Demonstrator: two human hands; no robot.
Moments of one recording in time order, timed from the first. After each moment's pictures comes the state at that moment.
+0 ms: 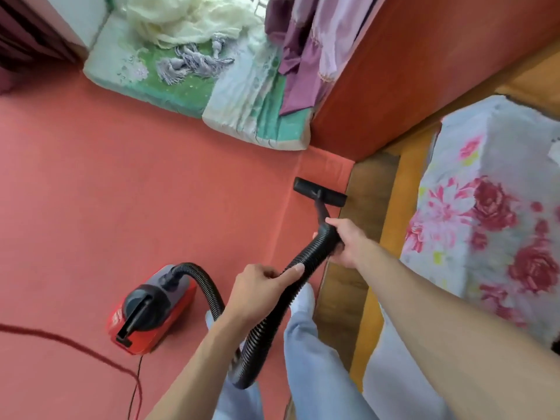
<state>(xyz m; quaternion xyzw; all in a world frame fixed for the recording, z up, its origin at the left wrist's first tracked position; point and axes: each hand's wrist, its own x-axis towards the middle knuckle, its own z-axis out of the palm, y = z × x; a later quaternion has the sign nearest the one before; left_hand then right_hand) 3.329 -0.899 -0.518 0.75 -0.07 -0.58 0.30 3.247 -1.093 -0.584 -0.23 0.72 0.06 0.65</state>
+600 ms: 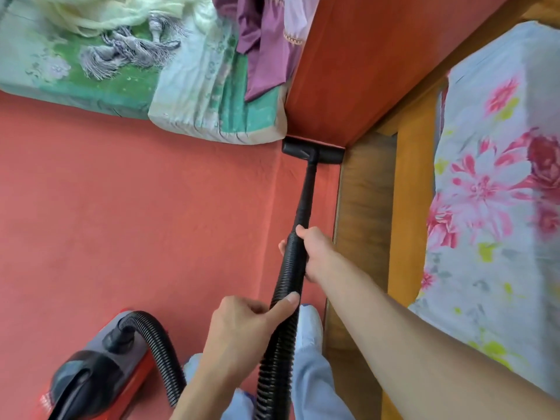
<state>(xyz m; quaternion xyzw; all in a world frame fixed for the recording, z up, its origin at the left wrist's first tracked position) 3.317 -0.930 -0.653 0.75 -0.05 -0.59 0.28 3.257 -1.089 -0.763 -0.15 0.72 -0.06 0.68</state>
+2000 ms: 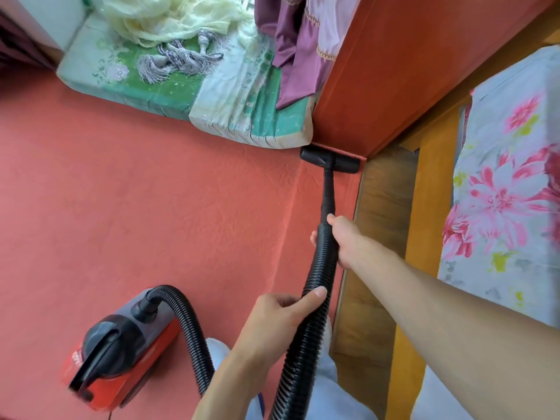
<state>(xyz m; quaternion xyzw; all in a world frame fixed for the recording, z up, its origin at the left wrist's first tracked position) 3.284 -0.912 -0.633 0.65 0.02 -0.66 0.38 3.243 -1.096 -0.731 -0.20 0.70 -0.02 0.68</state>
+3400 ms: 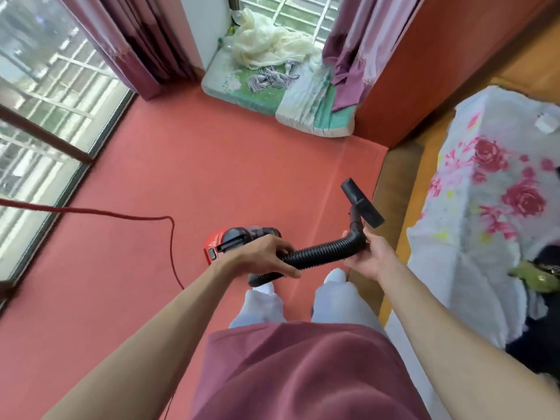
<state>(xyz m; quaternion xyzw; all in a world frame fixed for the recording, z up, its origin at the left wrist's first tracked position) 3.303 -0.589 -0.342 0.69 -0.36 -0.59 0.19 3.124 -0.779 -0.390 -0.07 0.62 -0.08 0.78</state>
